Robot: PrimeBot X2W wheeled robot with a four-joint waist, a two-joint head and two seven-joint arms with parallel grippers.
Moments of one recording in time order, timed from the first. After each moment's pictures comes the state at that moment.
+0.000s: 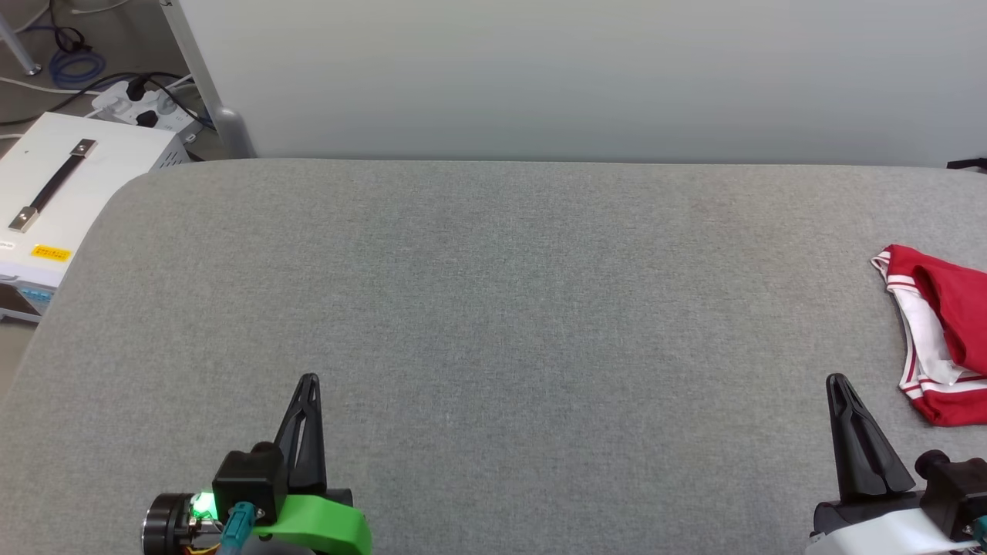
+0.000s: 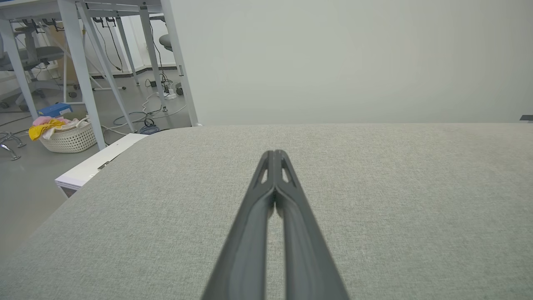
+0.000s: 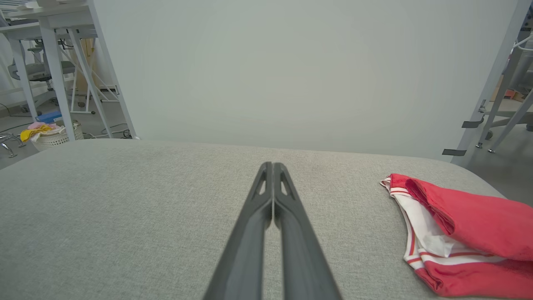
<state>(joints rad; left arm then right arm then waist) 0.07 0.10 -0.11 0.05 -0.09 0.07 -0.24 0.16 -0.12 -0.02 -0.09 0.15 0.13 -0.25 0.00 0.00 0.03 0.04</state>
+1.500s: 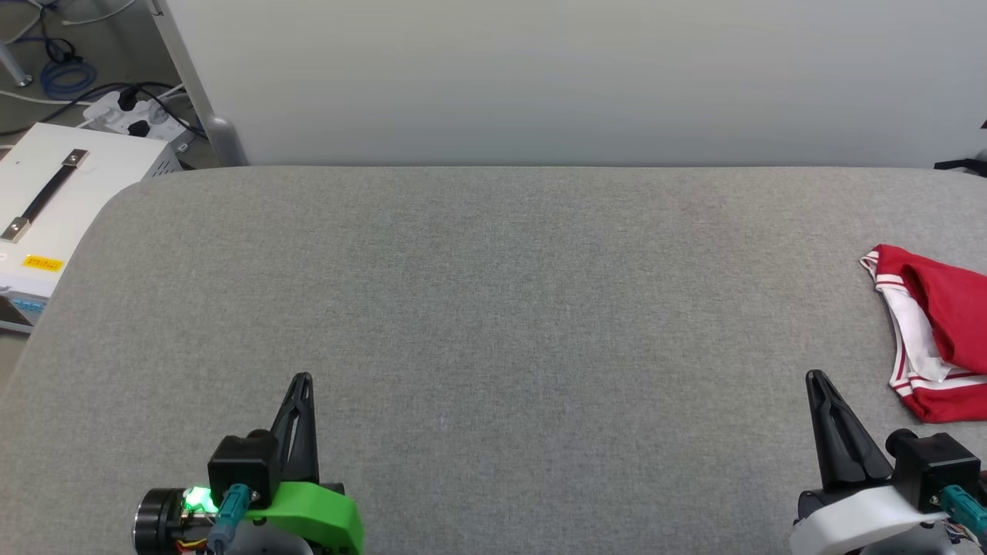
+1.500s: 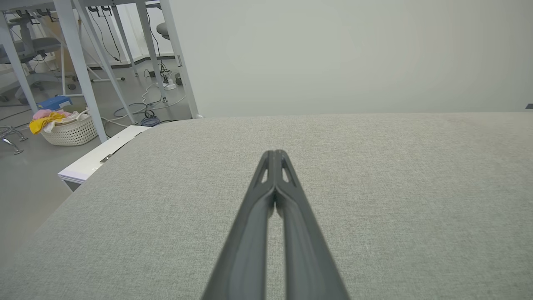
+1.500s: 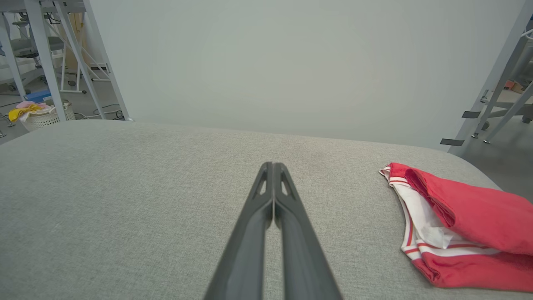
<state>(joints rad) 0.06 0.09 -0.07 0.04 -0.06 0.05 -0.15 0.11 -0.10 -0.01 -0.06 0.10 0.13 -0.16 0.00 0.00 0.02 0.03</state>
